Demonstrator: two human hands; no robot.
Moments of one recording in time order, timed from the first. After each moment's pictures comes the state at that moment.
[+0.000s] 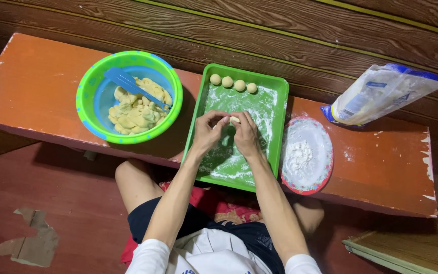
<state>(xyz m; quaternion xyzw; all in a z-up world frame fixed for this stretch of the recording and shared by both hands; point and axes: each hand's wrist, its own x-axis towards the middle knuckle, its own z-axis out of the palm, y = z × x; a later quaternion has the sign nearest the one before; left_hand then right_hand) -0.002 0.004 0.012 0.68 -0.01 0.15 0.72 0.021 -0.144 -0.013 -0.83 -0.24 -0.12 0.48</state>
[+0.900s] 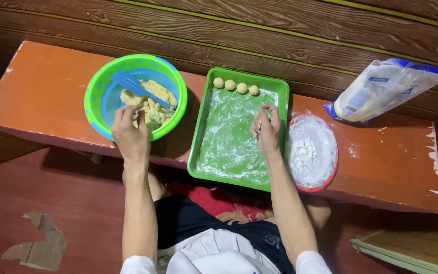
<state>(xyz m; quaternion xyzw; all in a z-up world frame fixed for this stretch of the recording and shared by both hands) -0.066 0.160 0.078 0.86 0.09 0.40 0.30 0.018 -0.158 0.026 -0.57 0.08 -0.01 0.82</state>
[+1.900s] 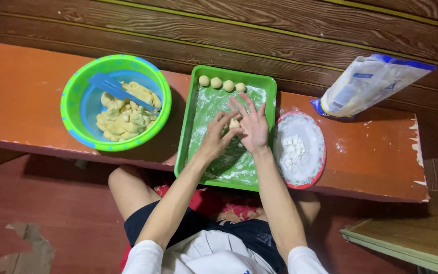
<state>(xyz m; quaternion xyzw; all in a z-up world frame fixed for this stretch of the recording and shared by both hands) 0.003 -0.029 -0.019 0.77 -0.18 0.12 0.59 0.030 -0.168 0.009 -0.38 -0.08 0.15 0.91</state>
